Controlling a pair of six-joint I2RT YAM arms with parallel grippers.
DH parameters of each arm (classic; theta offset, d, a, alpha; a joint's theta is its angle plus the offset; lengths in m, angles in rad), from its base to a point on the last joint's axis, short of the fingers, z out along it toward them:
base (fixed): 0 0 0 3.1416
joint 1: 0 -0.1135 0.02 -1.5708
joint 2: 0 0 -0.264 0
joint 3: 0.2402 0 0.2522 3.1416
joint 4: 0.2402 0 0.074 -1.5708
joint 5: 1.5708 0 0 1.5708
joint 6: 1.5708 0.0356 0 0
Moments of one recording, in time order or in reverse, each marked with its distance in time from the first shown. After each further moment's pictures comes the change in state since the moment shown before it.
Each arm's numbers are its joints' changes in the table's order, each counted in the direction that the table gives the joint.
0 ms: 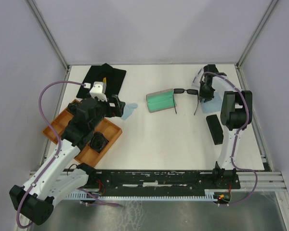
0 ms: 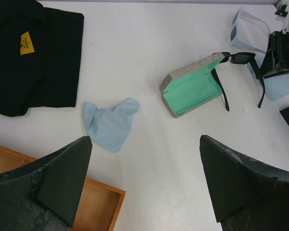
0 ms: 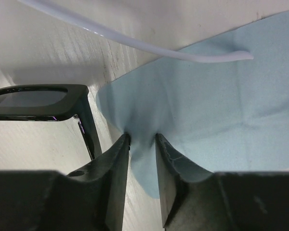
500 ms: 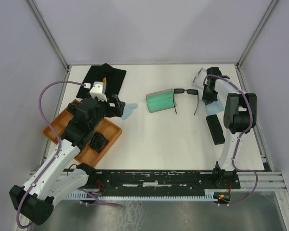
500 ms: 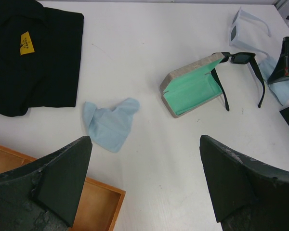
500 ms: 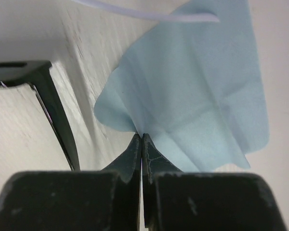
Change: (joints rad) left arm 0.000 0.000 0.000 0.000 0.000 0.000; right arm 0.019 0.062 -0.088 -0.027 0.039 0.003
